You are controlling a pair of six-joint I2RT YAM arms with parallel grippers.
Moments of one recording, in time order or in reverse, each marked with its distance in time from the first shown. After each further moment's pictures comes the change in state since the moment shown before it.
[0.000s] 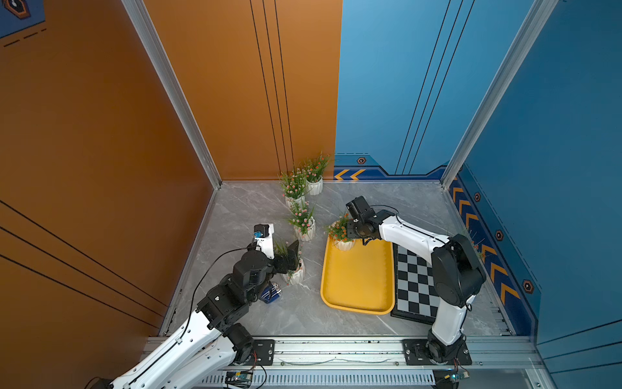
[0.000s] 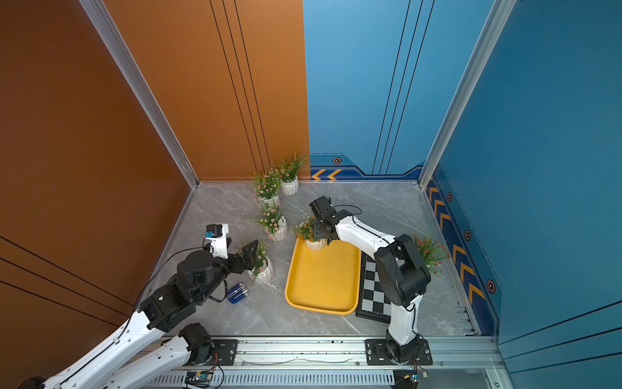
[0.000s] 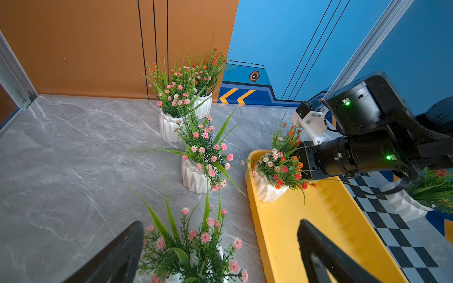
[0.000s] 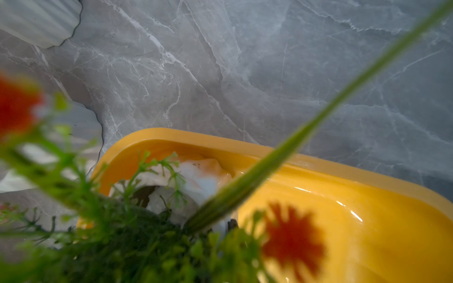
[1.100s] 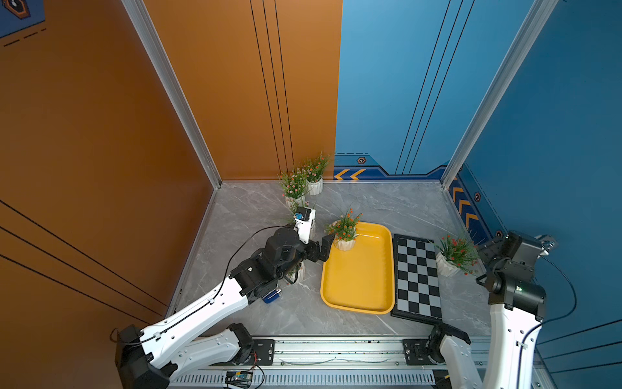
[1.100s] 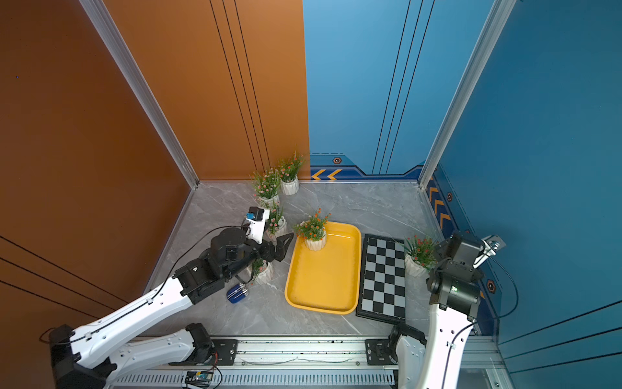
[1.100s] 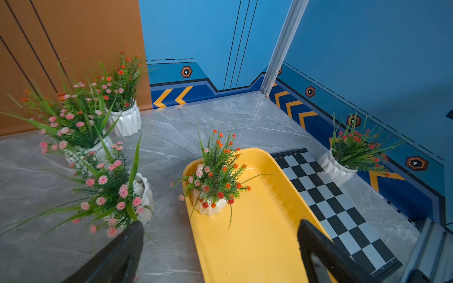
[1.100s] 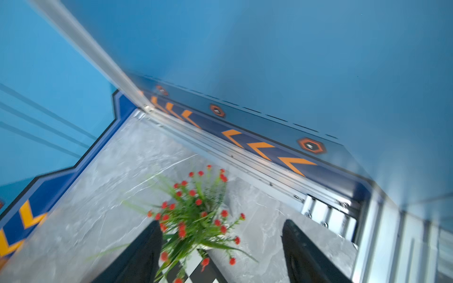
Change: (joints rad) left arm -0.107 0.411 0.238 0.182 0.214 0.099; right arm -1.178 -1.102 -0.409 -0.308 0.068 0.042
